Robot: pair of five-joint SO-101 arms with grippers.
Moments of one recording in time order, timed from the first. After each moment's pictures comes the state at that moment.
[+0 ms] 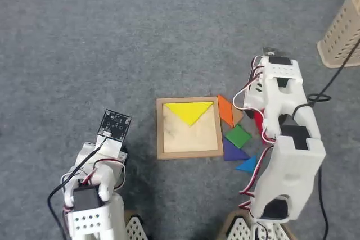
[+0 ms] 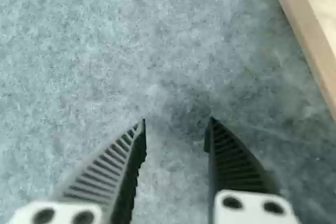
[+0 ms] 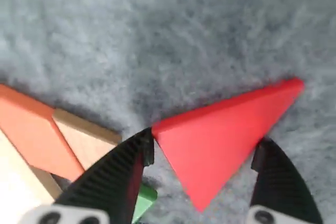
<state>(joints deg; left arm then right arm) -15.6 -102.5 97.1 72.6 -22.3 0.7 26.5 1.0 75.1 -8.1</state>
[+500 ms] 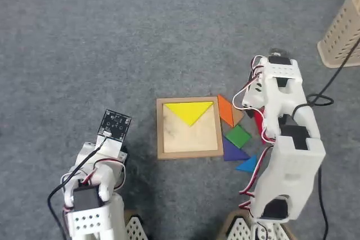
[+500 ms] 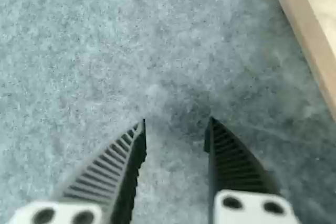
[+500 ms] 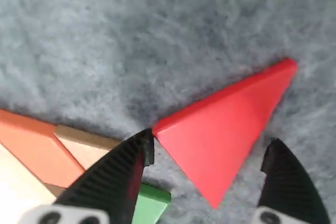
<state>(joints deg) -15.6 -102.5 97.1 72.6 -22.3 0.5 26.5 1.0 75.0 -17.9</state>
